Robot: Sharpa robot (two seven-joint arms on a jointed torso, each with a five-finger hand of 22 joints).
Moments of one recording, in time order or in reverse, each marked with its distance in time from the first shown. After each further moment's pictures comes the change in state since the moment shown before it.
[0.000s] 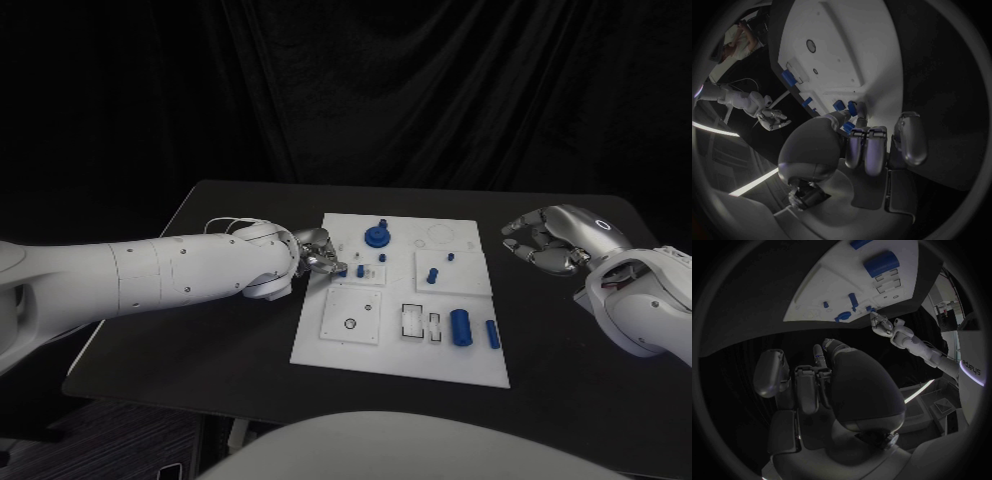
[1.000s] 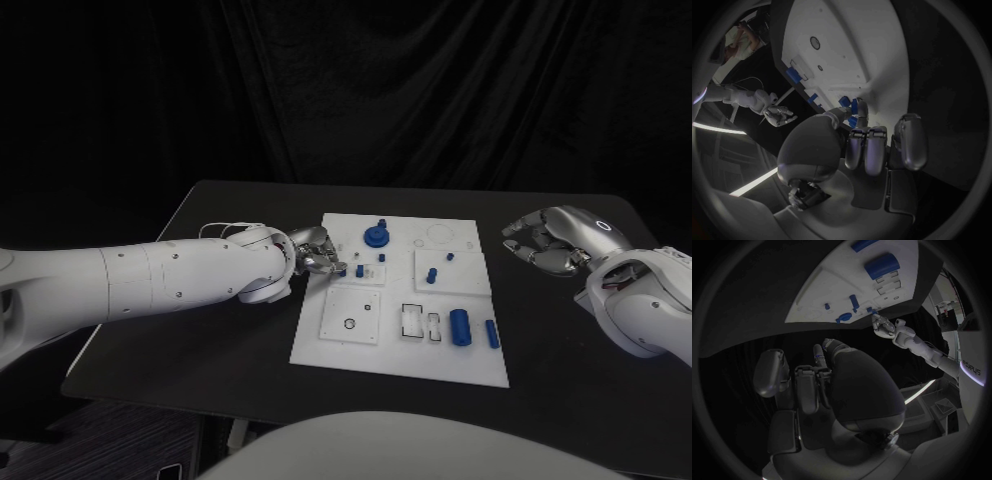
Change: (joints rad) left arm -0.008 -0.029 -0.003 0.033 -0.001 -0.080 0.071; left_hand 0.051 -0.016 0.005 -0.031 0.160 0.029 0.000 0.020 0.009 0.000 -0.007 0.000 0.000 -0.004 -0.004 0.000 0.000 0.000 0.013 -0.013 0.035 0.000; right arm -0.002 -0.004 0.000 -0.001 0.000 0.004 -0.003; right_hand 0.000 0.000 0.000 0.000 0.000 0.004 -0.004 0.000 0.000 0.000 0.000 0.000 0.000 0.000 0.000 0.000 0.000 0.000 0.000 0.000 -0.004 0.000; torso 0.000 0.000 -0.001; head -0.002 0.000
